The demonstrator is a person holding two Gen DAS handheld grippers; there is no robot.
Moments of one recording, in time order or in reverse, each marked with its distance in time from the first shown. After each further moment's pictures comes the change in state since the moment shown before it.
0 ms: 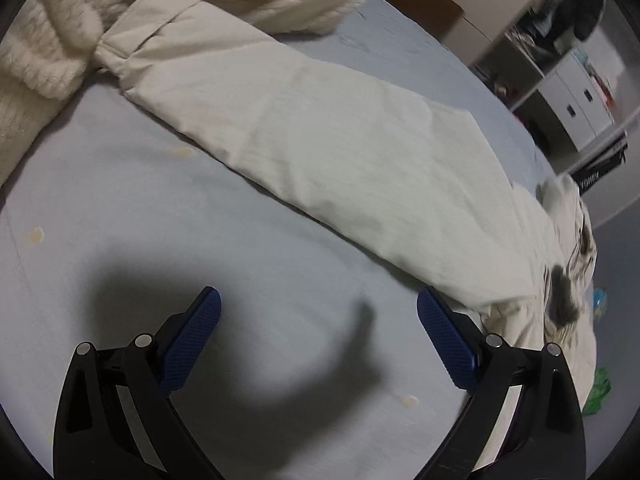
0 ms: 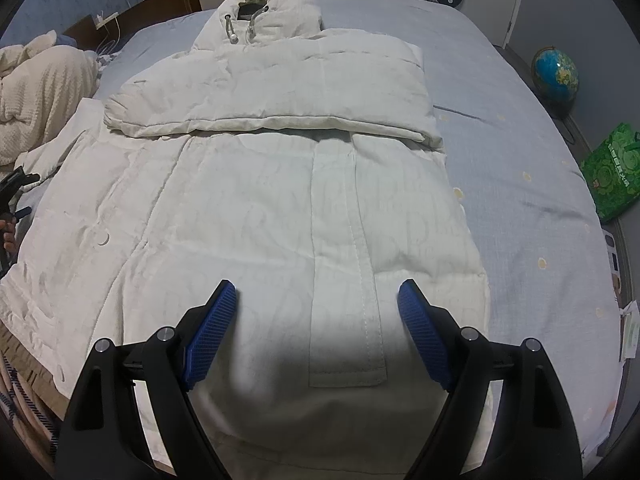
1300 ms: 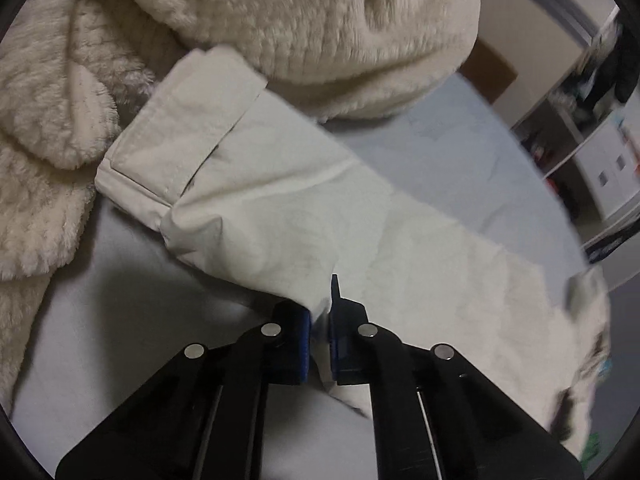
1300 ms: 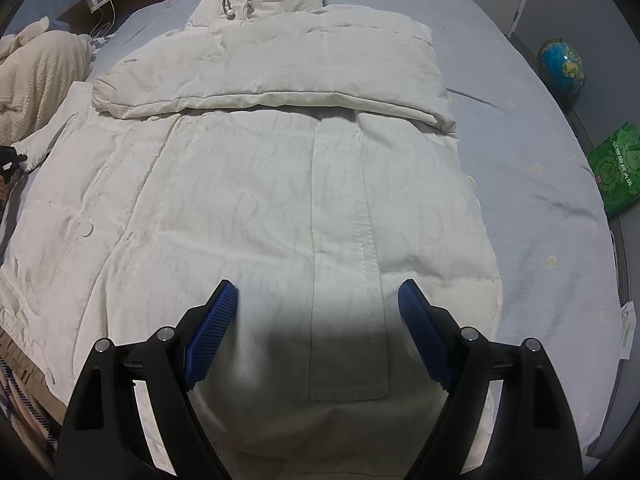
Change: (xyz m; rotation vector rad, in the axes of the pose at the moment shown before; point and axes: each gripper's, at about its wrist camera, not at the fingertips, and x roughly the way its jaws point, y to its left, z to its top) left arm -0.019 0.064 0.087 -0.145 -0.130 0.040; right arm 0.022 0.004 0.006 -0.014 0.076 -0.011
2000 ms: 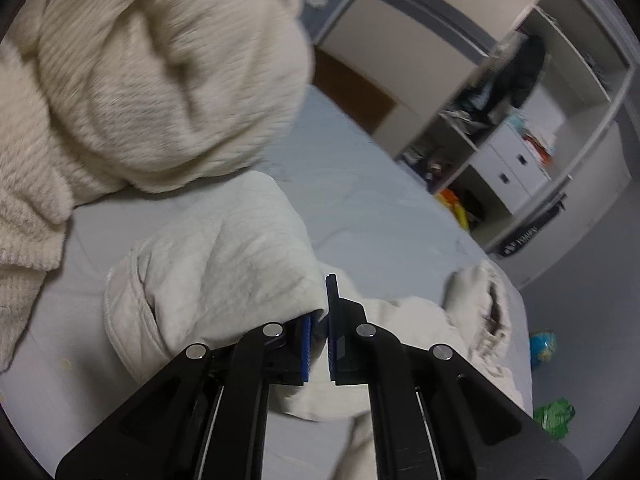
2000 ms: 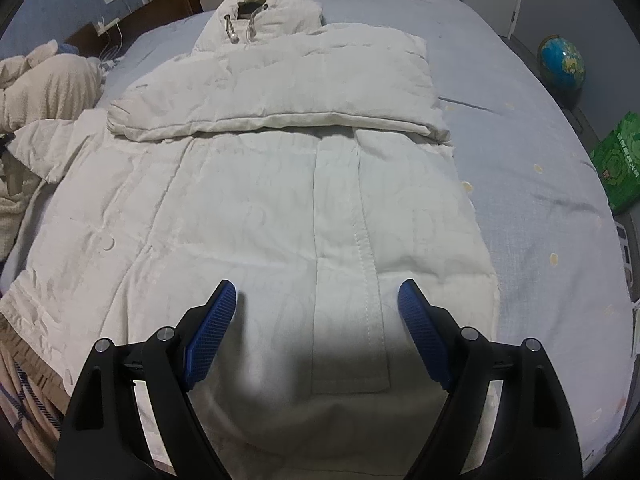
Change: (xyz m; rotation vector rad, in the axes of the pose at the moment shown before) left arm -0.123 -0.105 -0.027 0.157 -0.124 -0.290; right arm -0.017 -0.011 -0.006 0.043 -0.067 0.069
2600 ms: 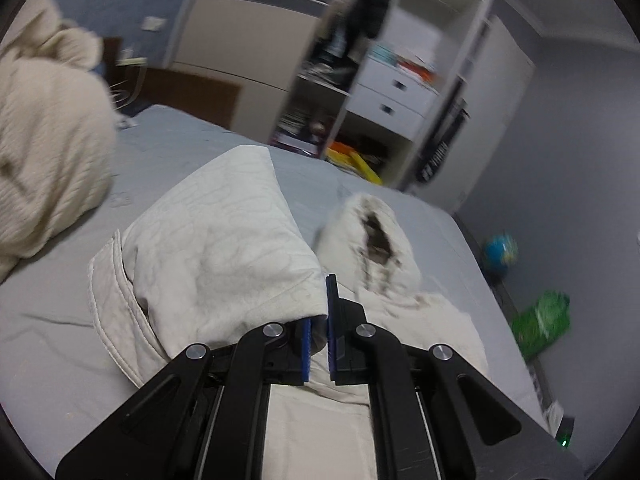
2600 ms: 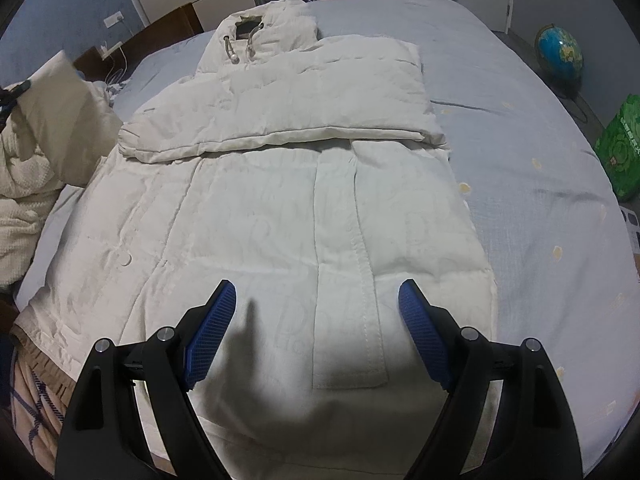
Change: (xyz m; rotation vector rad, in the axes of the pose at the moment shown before) left arm -0.001 -0.212 -0.087 0.413 0.061 -0.234; right arm -0.011 -0.010 -0.001 0.054 -0.044 0.059
